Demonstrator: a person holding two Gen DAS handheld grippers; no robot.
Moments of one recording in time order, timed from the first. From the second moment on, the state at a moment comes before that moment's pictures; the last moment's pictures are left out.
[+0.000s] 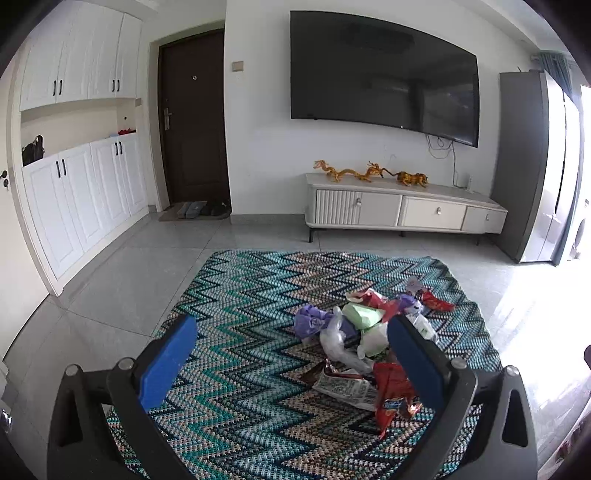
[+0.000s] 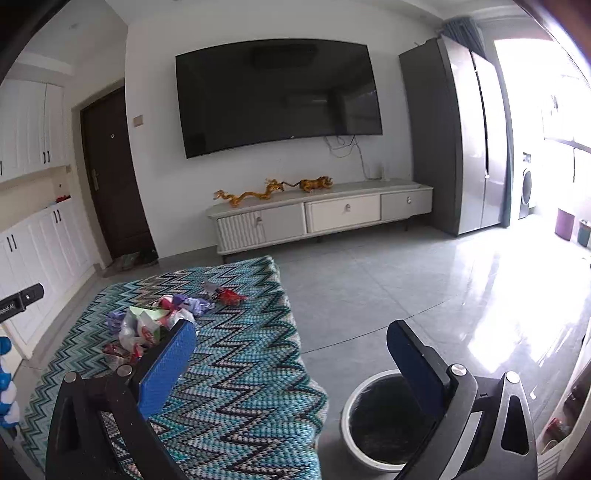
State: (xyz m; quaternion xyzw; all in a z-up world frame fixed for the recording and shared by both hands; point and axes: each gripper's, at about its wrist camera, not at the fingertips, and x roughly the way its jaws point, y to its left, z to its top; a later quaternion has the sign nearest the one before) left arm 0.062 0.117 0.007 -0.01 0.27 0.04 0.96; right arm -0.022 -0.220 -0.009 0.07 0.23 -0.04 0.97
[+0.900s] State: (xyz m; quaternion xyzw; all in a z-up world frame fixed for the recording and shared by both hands) left arm 0.133 0.143 -0.097 -0.06 0.41 -0.01 0.91; right arm 0.110 -0.063 -0.108 0.02 0.39 0.27 0.88
